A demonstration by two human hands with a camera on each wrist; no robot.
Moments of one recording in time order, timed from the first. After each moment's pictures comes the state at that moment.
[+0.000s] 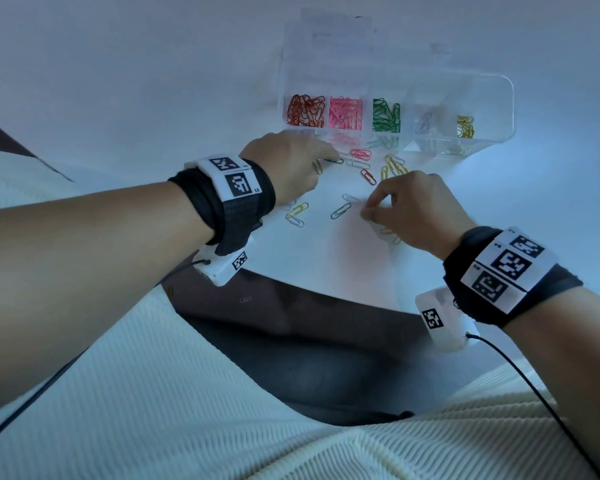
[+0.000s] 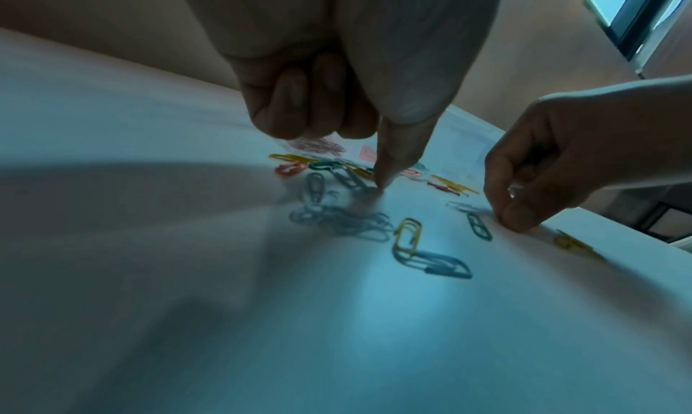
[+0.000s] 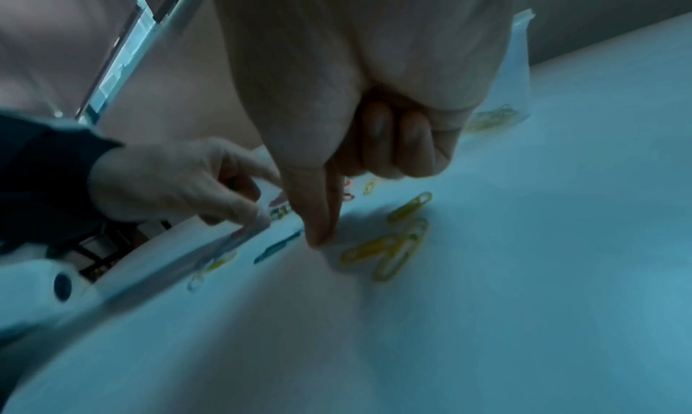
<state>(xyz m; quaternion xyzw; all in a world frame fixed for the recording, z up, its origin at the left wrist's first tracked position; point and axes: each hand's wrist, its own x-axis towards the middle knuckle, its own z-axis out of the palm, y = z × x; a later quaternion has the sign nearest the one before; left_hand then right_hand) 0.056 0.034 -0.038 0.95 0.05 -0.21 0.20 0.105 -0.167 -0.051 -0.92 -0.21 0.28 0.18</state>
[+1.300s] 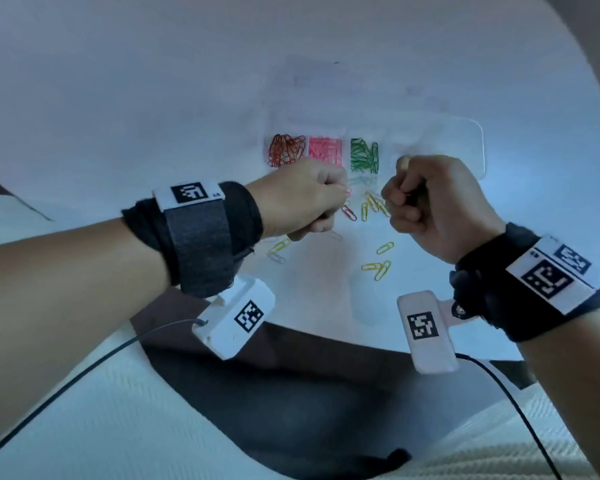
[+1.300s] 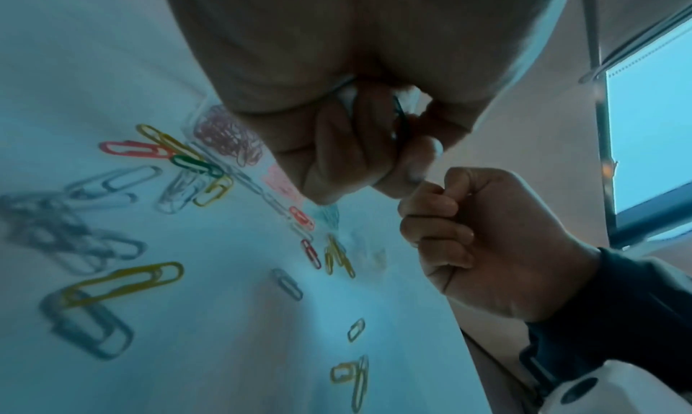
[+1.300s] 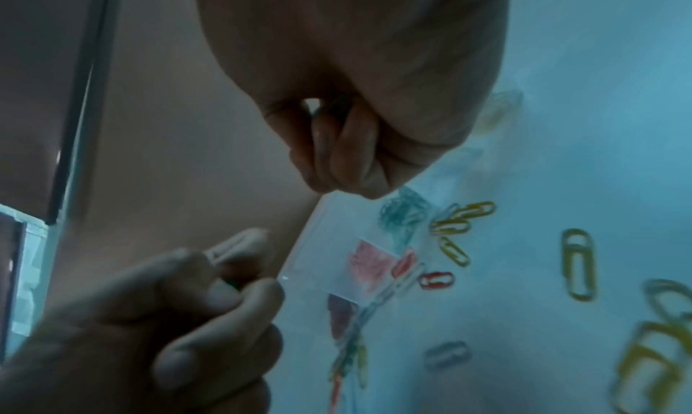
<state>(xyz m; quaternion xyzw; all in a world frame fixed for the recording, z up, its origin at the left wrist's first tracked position) 0.071 0.008 0.004 0.74 0.13 -0.28 0.60 0.138 -0.155 0.005 -0.67 0.12 0.40 0.61</state>
